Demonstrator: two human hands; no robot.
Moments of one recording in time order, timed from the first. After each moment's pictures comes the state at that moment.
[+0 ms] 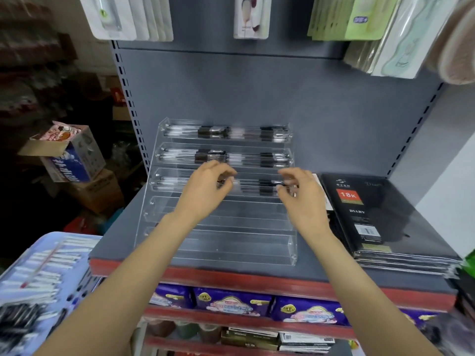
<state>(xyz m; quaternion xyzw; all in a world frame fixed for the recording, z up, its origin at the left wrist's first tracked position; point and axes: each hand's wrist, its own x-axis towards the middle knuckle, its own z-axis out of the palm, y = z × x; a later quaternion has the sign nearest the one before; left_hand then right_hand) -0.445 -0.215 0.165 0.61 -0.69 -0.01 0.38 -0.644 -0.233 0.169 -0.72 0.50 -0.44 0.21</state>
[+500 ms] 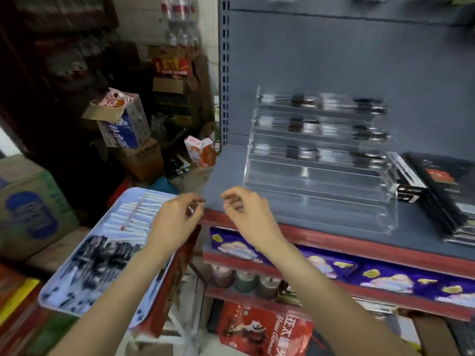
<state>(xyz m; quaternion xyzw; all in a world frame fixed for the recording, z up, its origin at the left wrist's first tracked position) -0.255 -0.028 0.084 0.74 -0.57 -0.05 0.34 -0.415 -0.084 0.122 -0.81 0.39 -0.27 0.34</state>
